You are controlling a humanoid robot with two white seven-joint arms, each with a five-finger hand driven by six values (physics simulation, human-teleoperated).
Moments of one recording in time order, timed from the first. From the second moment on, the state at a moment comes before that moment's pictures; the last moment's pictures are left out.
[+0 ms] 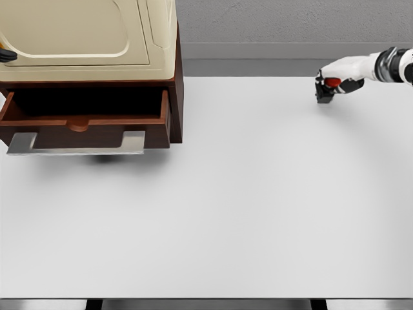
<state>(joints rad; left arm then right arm) -1.27 1.59 -1.21 -1.76 0.76 -0.34 -0.61 -1.17 -0.47 0.75 -0.51 0.69 -0.61 0.61</state>
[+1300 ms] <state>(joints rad) -1.27 1.59 -1.20 -1.76 0.75 -0.34 -0.61 -1.27 -0.52 1.10 -1.39 0.40 -0.62 0.61</state>
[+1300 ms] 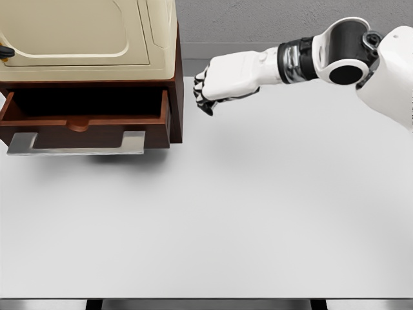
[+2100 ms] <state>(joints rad) -1.25 1.59 -1.20 -1.76 0.75 -0.35 -0.61 -1.45 -0.37 1.17 -1.41 0.24 -0.61 0.61</state>
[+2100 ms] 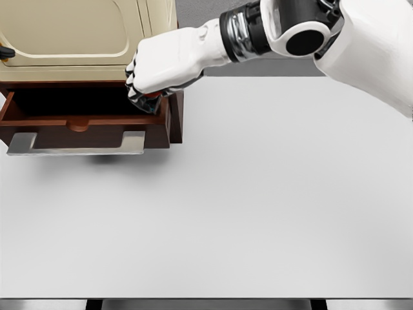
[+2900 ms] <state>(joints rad) -1.25 1.59 -1.20 -1.76 0.75 -0.35 -0.61 -1.49 -0.13 1.21 -1.13 0.24 -0.61 0.61</state>
